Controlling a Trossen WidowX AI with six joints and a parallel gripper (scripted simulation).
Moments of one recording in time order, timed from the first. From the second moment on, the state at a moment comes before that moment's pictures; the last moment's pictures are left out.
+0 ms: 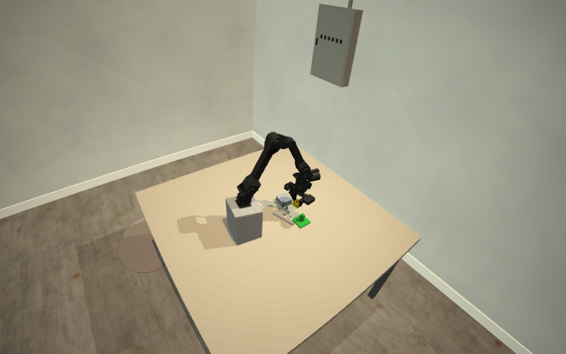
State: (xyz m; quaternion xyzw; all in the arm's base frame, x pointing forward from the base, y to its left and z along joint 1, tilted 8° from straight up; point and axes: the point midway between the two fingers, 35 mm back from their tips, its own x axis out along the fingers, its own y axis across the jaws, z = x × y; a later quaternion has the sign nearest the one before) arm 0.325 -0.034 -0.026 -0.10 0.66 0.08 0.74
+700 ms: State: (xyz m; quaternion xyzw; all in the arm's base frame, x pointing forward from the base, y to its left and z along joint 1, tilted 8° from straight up) arm 0.336 -0.081 -0.029 -0.05 0.66 0.04 0.75
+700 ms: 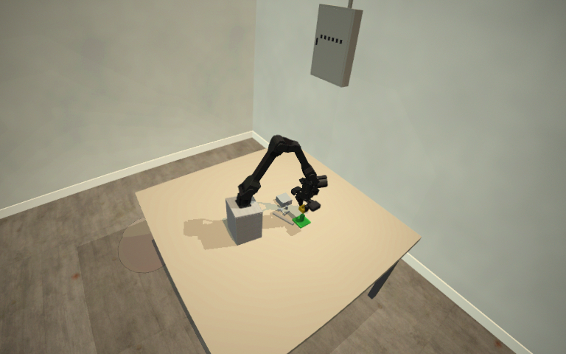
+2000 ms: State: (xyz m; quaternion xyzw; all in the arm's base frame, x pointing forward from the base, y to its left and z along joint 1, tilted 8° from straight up) arm 0.340 -0.083 -0.058 -0.05 0.66 0.04 0.75
